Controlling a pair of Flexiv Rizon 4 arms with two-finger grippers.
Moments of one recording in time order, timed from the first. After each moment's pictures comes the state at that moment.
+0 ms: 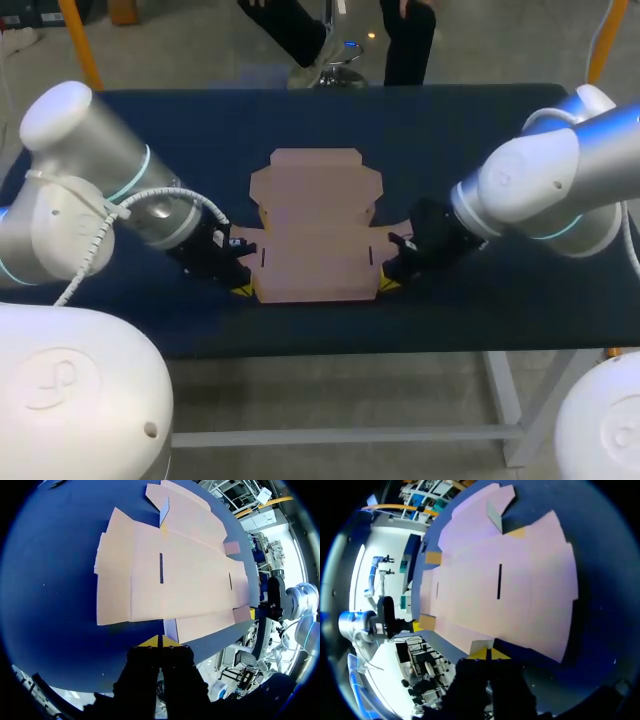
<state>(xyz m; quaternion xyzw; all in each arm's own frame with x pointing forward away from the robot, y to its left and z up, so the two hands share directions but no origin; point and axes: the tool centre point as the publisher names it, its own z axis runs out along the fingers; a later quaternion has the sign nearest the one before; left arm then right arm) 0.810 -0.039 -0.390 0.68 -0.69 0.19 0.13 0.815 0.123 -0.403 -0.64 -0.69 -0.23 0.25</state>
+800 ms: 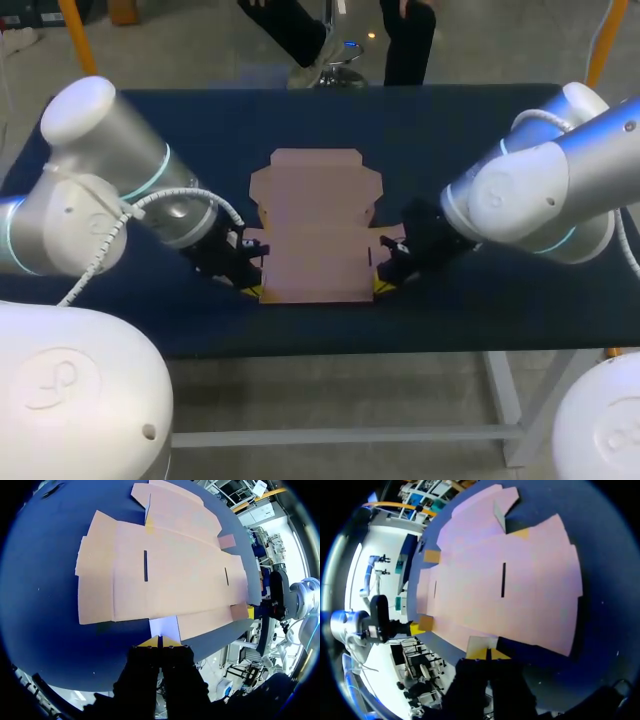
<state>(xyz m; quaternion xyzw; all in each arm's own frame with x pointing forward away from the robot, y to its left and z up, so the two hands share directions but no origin) 0.808 -0.056 -0.388 0.67 -0.71 0.18 0.12 0.811 0.130 -0.403 -0.65 -0.69 -0.22 0.22</state>
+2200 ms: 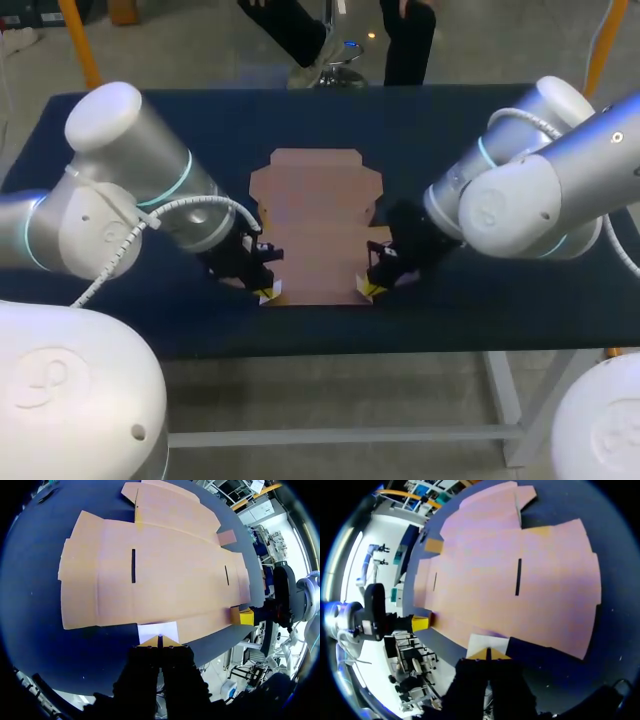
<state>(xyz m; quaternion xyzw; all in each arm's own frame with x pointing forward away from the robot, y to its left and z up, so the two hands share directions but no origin) 0.810 -0.073 -0.396 0.67 -0.72 0.18 0.09 0.807 0.143 -0.407 -0.63 -0.72 -0.21 0.21</state>
